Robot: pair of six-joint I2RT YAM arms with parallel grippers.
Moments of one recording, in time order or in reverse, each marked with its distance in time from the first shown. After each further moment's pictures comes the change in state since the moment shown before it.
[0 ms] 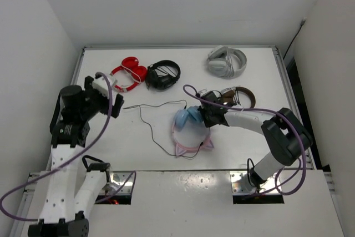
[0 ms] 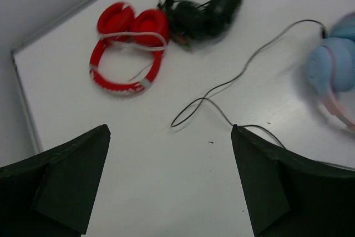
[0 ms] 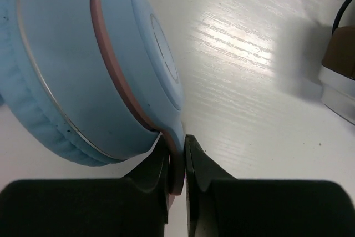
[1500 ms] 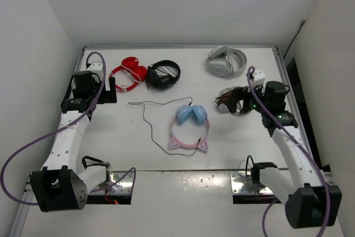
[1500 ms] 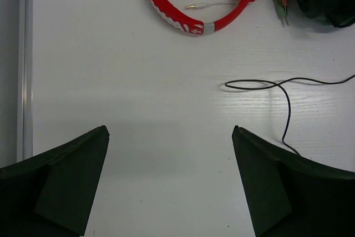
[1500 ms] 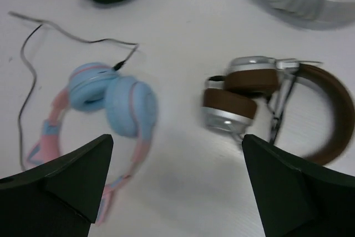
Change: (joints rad) left arm 0.031 0.299 0.003 0.075 -0.319 -0.307; right arm -0.644 -0.650 -0.094 0.001 -0.589 -0.236
